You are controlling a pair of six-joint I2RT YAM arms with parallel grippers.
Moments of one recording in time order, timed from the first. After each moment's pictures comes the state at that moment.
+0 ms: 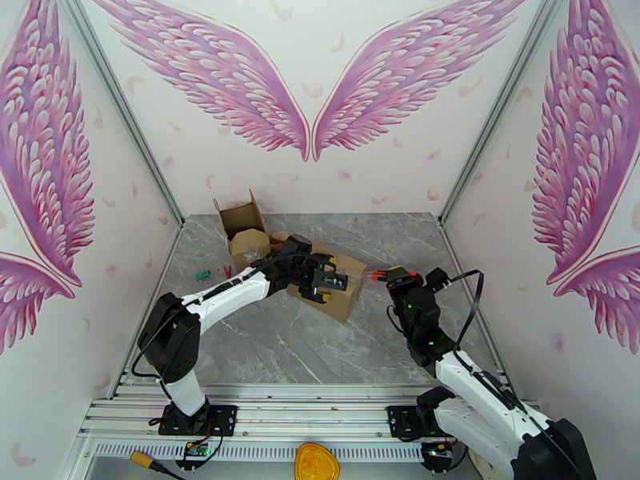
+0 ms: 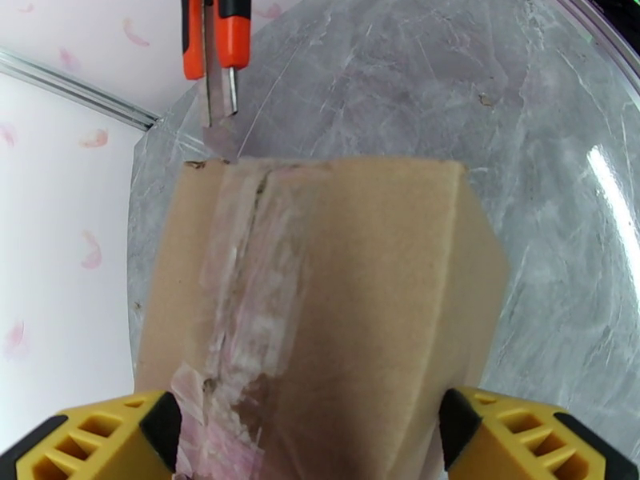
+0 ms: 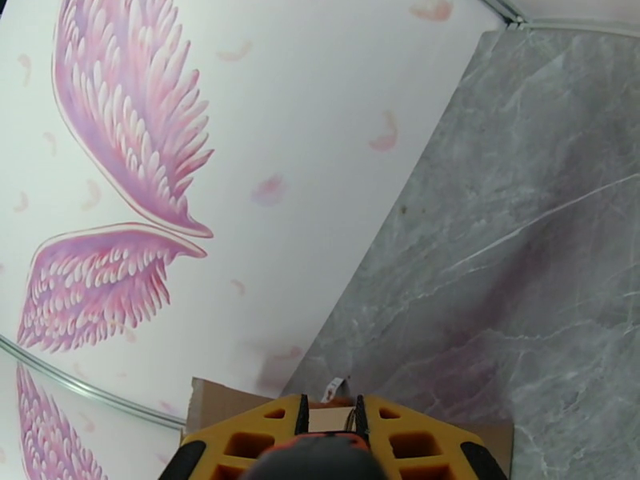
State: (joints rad) left arm -0.70 1.76 1.35 -0.31 0.37 1.12; right arm 0.36 0.90 0.40 0.35 0.38 1.18
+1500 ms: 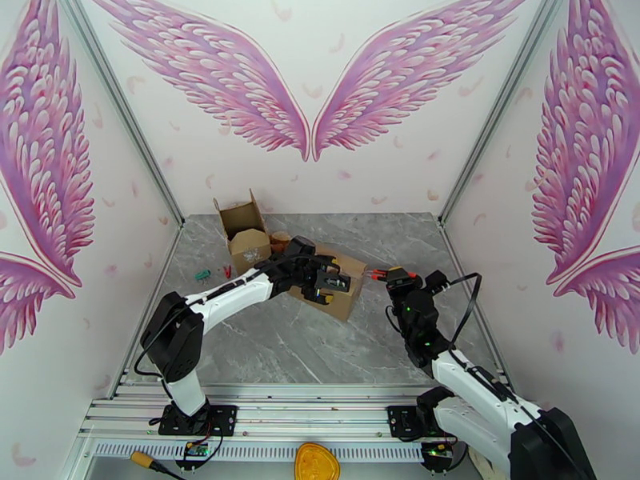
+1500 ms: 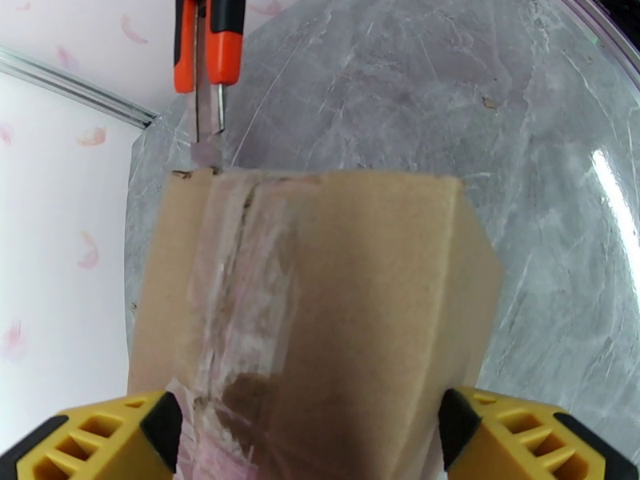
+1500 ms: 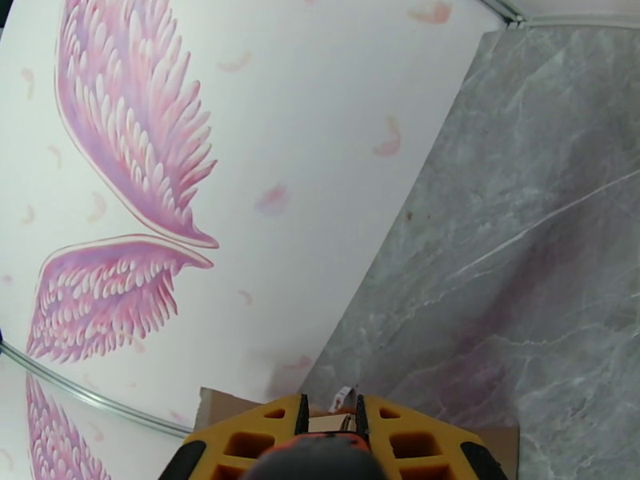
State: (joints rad) left arm -0.72 1.78 1.35 -0.29 0.35 1.09; right arm 0.36 0.95 0.37 0.47 0.38 1.21
